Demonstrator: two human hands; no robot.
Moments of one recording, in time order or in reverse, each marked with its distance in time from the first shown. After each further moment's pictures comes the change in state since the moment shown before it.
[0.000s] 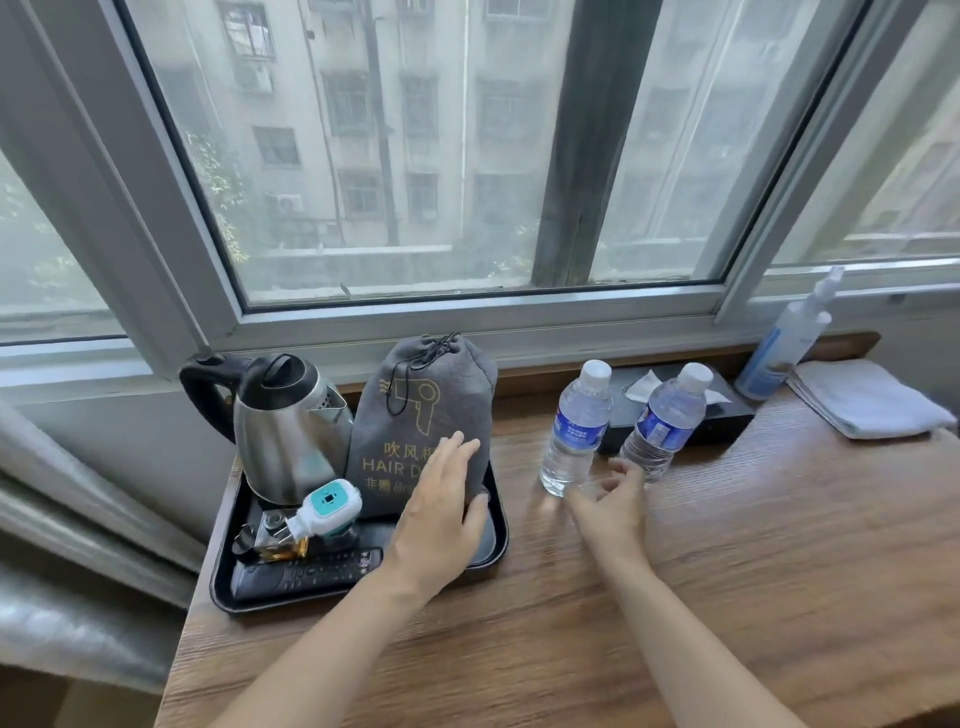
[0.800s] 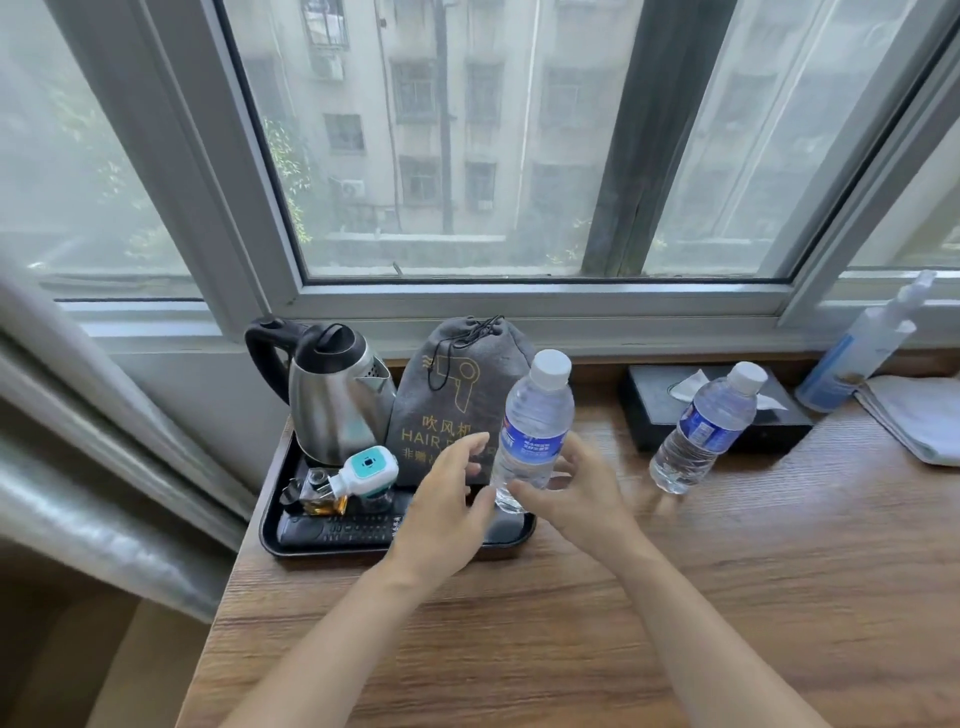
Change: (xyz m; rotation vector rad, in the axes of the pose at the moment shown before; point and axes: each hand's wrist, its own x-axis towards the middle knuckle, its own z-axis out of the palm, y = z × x) left_hand -0.029 0.006 -0.016 -0.169 0.016 -0.246; right_hand -0.046 -0.058 0.003 0.069 -0.610 -0.461
